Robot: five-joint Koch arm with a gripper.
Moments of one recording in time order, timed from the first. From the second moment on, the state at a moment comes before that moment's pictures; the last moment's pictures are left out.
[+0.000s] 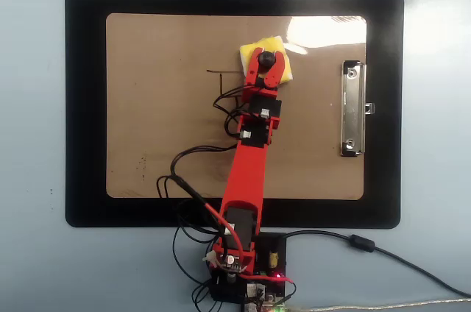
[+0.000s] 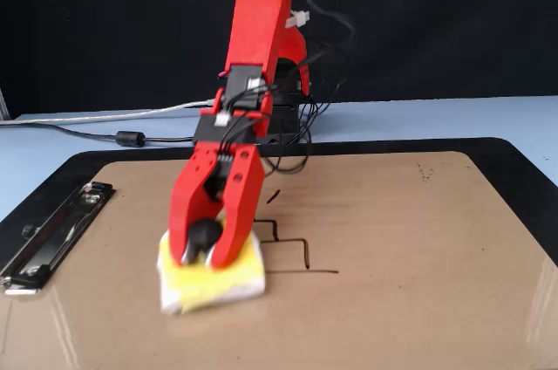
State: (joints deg) arm 4.1 61.3 97.2 -7.7 -91.8
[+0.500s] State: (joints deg) arm 7.7 111.7 155.0 -7.2 -91.8
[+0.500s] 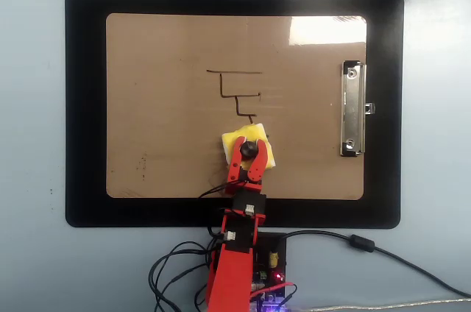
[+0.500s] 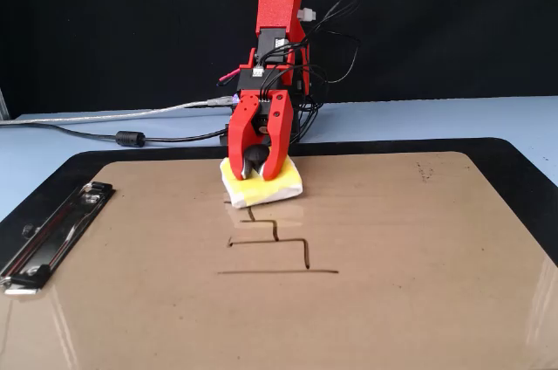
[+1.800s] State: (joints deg) arm 14.9 104.8 156.8 -20.3 -84.2
